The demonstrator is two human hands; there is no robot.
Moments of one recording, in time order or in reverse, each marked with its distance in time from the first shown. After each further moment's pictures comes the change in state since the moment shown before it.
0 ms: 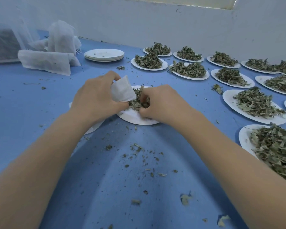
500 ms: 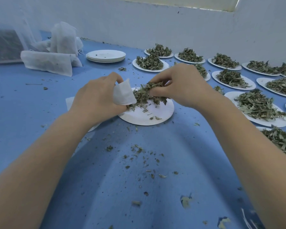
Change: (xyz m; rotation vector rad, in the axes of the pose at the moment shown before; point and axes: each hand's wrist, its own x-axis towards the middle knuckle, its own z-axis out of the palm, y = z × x) left_hand 0.001 -0.003 -0.002 0.068 -0.037 0.060; right_hand -0.006 0.017 -0.044 0.297 0.119 -0.017
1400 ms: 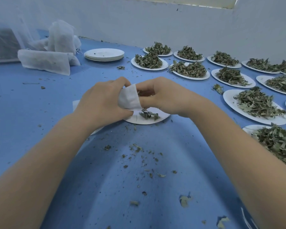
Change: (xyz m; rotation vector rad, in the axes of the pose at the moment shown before) left_hand -0.006 0.015 0.004 -0.037 -0.066 0.045; right_hand -0.005 -0.008 0.024 0.333 -0.304 -0.056
